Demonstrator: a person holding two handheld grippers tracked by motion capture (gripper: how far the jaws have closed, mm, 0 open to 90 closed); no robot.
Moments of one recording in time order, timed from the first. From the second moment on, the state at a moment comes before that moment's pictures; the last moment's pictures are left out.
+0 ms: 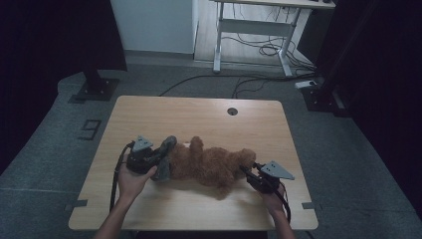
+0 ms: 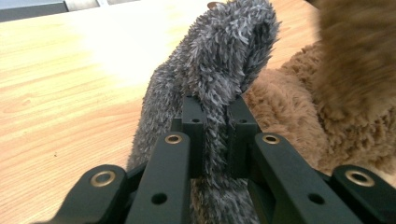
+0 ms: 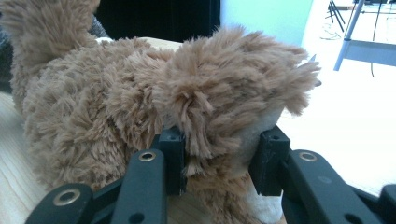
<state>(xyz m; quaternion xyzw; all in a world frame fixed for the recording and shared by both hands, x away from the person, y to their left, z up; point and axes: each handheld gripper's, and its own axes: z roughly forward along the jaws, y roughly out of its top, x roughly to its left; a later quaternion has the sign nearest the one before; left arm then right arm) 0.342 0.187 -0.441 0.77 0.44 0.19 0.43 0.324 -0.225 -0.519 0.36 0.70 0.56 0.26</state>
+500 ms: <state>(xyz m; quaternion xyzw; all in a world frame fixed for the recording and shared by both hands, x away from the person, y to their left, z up) 0.369 0.091 -0.432 0.81 0.39 0.14 0.42 0.325 -0.227 -0.520 0.37 0.69 0.55 0.27</state>
